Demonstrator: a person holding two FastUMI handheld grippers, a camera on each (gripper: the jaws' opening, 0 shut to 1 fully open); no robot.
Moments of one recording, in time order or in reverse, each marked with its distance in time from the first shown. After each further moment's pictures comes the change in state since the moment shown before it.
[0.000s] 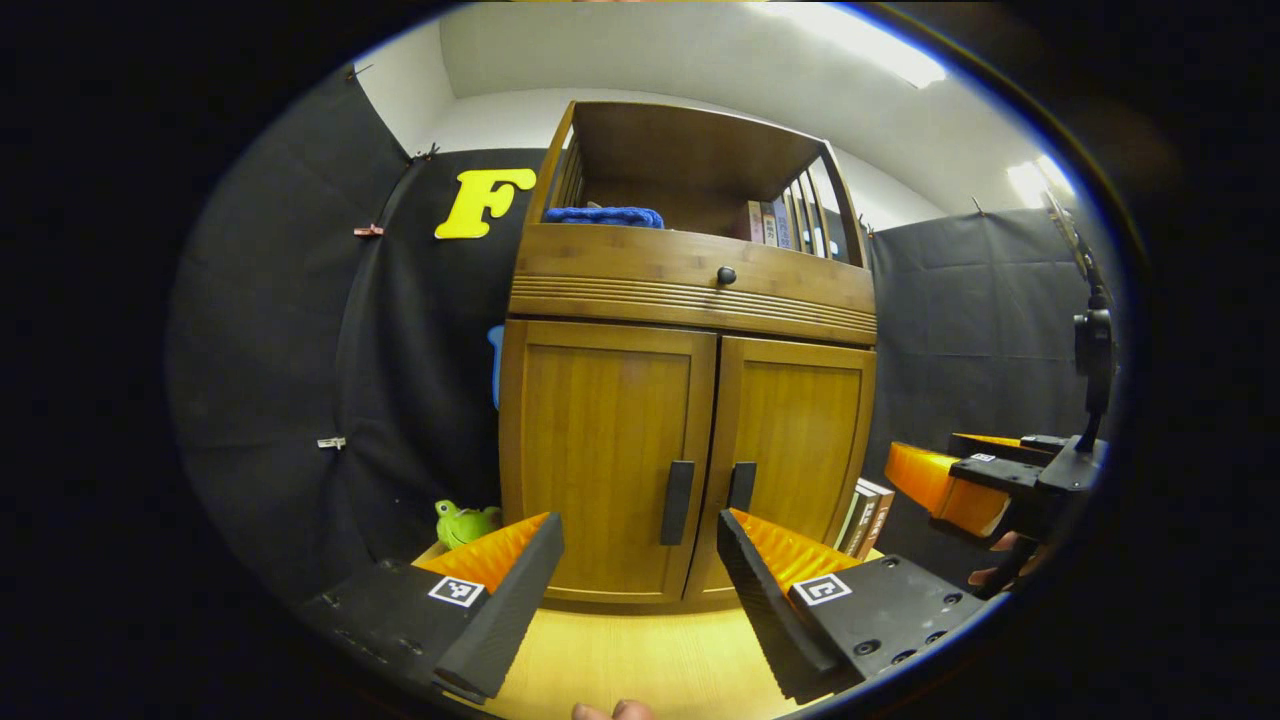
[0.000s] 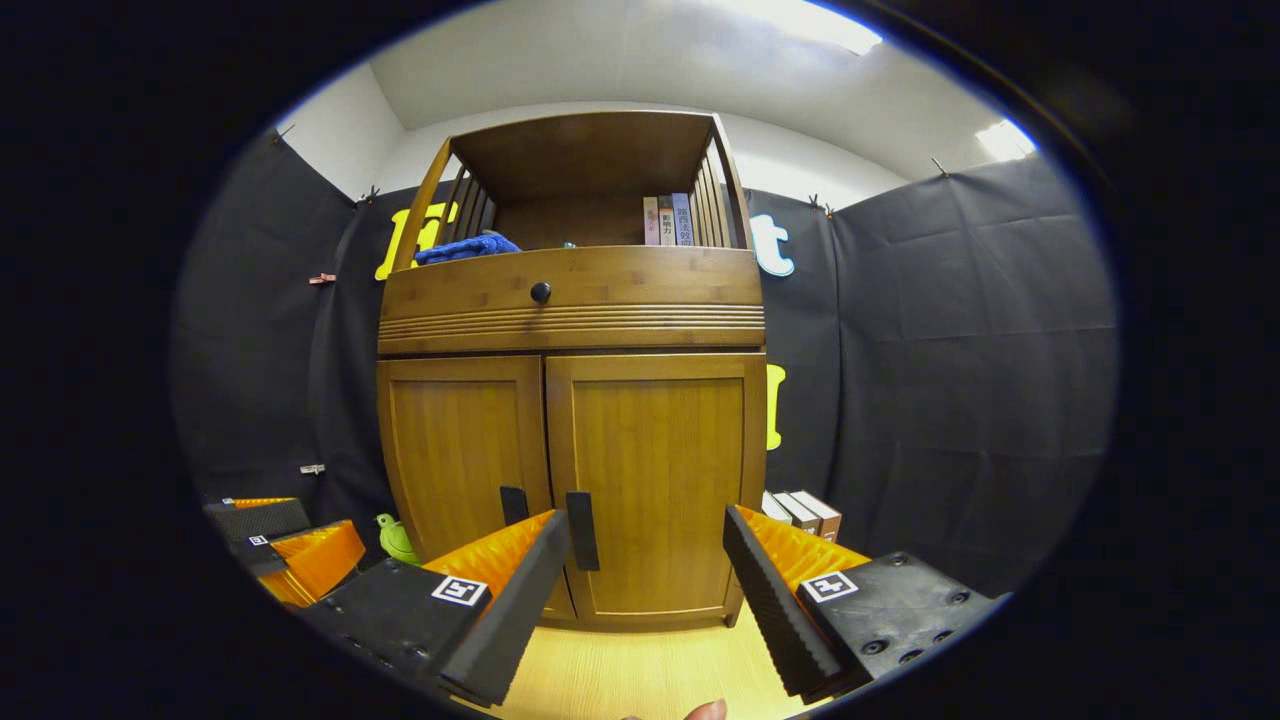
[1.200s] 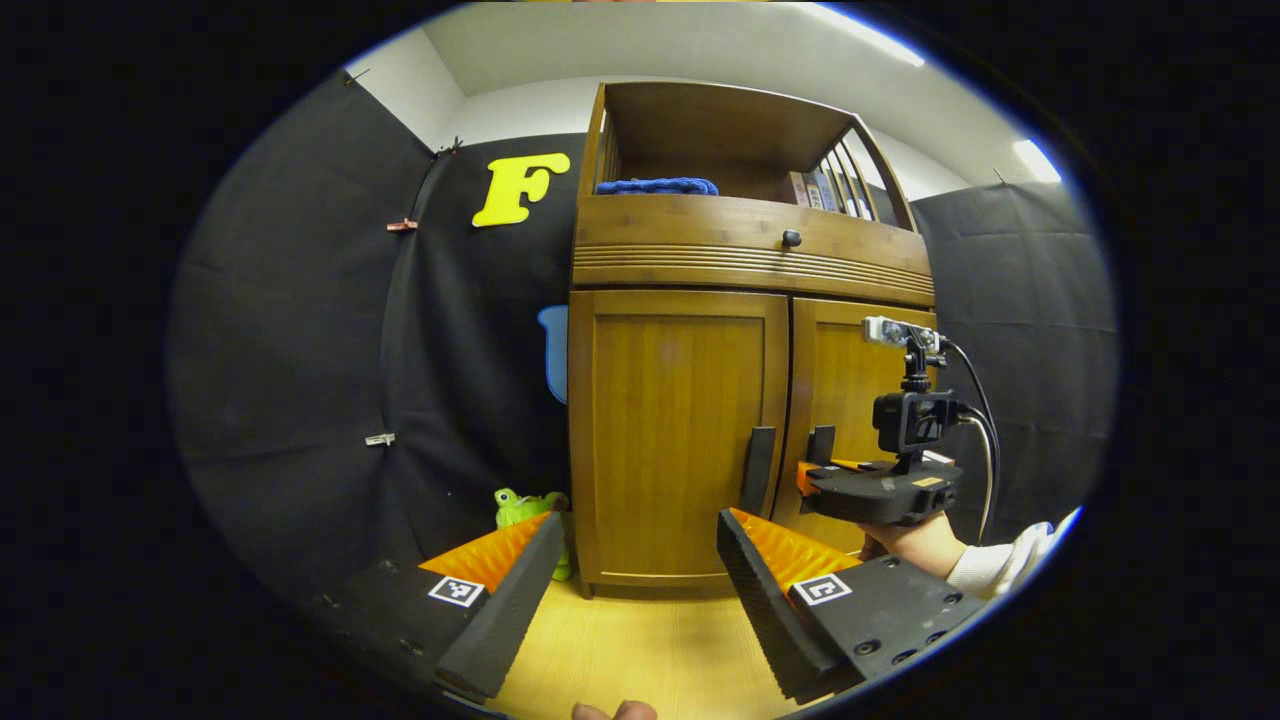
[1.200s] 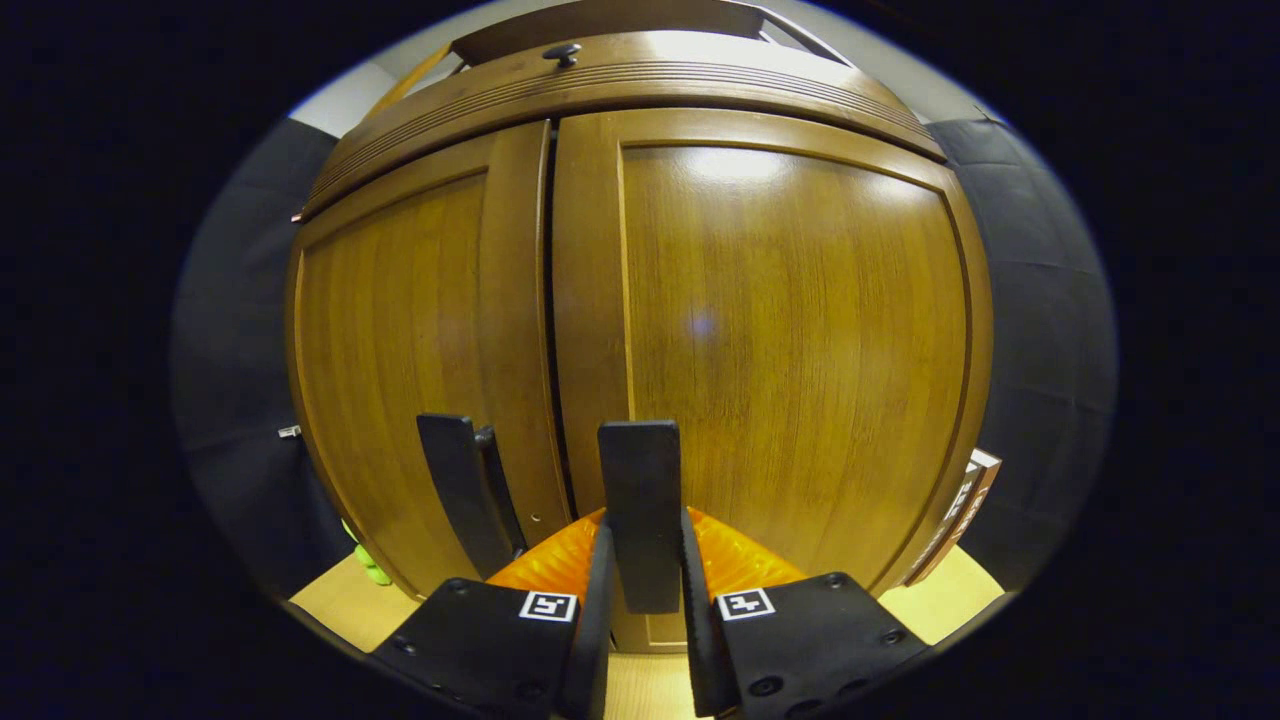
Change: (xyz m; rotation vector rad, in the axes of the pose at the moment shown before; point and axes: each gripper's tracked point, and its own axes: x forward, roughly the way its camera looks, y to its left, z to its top) left arm 0.004 0.057 -0.033 0.033 0.072 0.112; right arm 0.203 0.065 -0.155 -0.006 0.196 0.069
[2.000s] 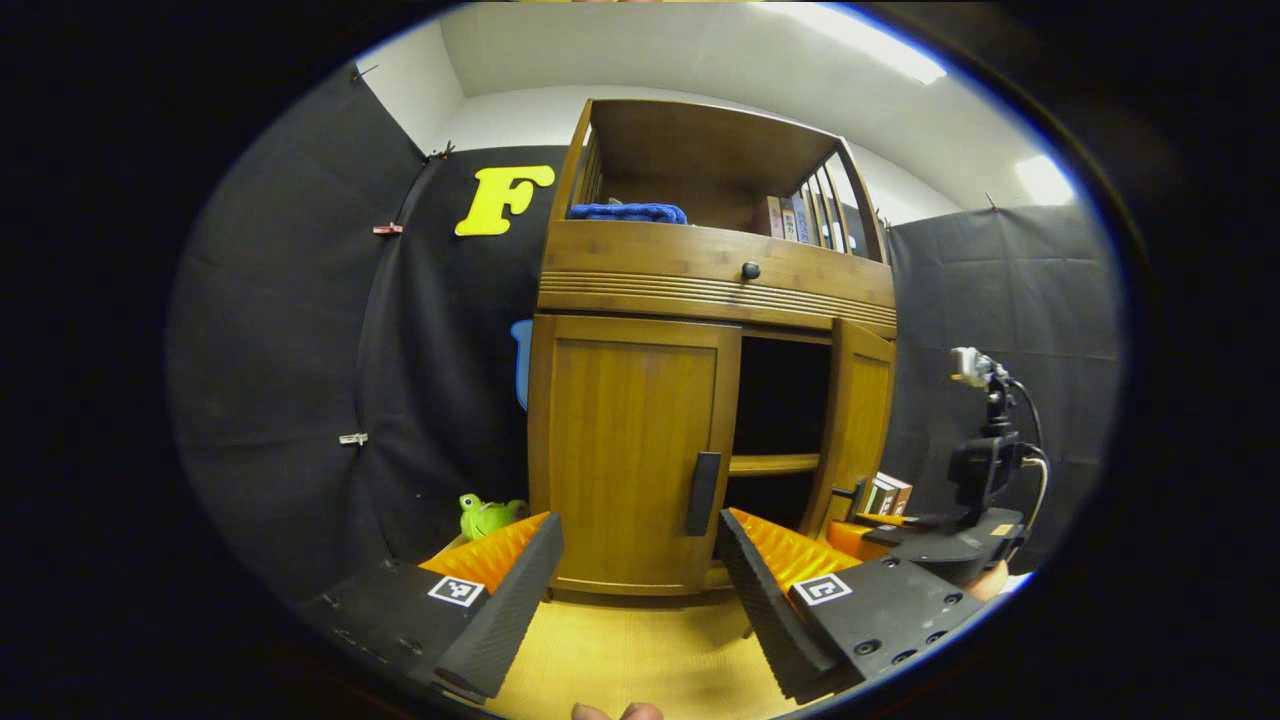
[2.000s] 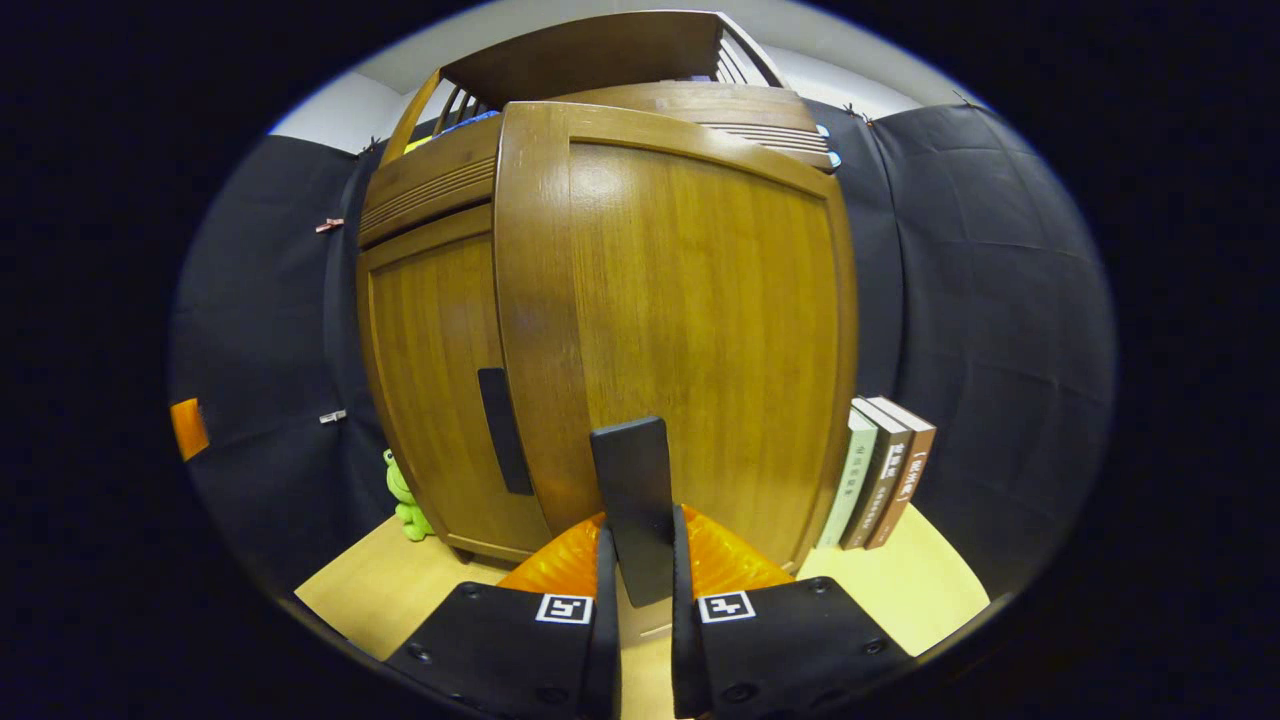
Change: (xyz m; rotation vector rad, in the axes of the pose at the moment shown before) left arm -0.023 -0.053 0.023 -0.037 -0.037 -0.070; right arm -0.156 -0.068 -0.007 0.018 0.075 0.053
